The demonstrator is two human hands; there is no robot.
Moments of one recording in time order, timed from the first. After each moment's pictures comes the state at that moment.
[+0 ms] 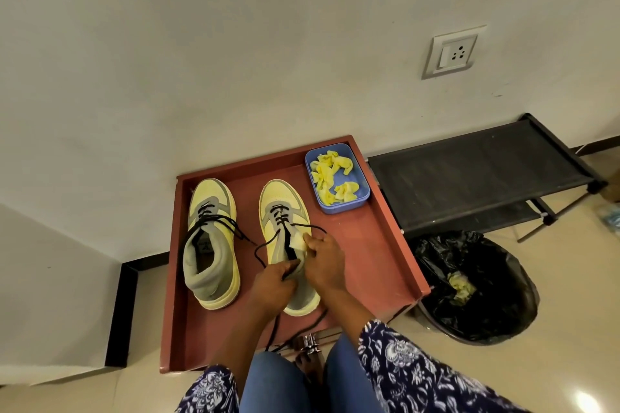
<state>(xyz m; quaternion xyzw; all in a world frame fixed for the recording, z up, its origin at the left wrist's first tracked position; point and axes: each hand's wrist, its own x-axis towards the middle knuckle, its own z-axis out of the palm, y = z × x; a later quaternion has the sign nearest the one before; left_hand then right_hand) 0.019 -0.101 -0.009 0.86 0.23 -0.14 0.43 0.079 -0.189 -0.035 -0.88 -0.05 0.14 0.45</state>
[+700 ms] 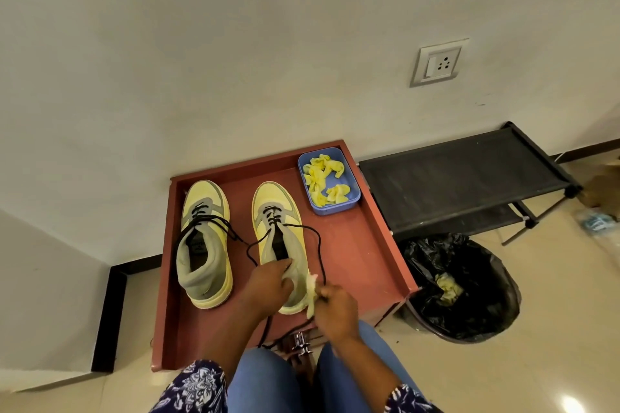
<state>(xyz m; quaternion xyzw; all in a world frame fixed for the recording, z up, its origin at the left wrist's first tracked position) 0.016 -0.099 0.002 0.93 0.11 -0.18 0.29 0.017 -0.232 -0.050 -0.85 0.02 0.20 0.48</state>
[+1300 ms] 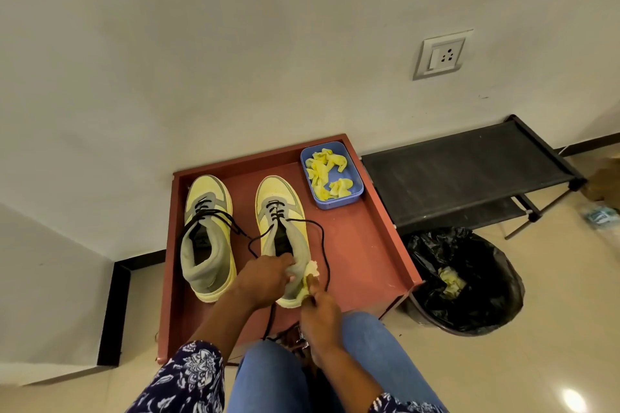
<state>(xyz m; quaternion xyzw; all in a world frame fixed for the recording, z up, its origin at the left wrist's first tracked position) 0.019 -0.086 0.008 0.97 0.01 -0.21 0.09 -0.012 -0.205 -0.047 -0.84 0.03 0.20 0.50</state>
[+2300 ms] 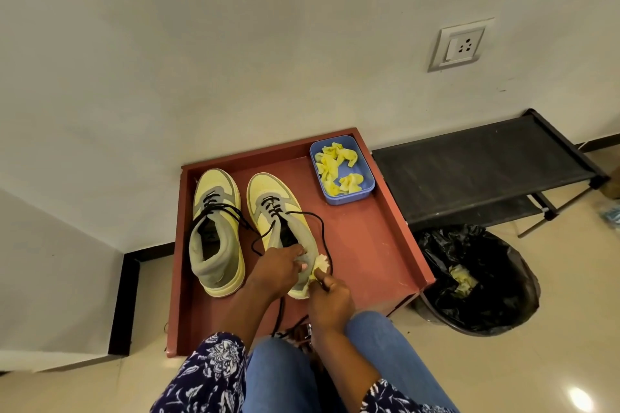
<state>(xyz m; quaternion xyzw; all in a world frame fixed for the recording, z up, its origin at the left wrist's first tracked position) 0.027 -0.088 -0.005 0.95 0.09 -0.16 0.24 0.004 -0.190 -0.052 -0.77 0.23 0.13 0.58</state>
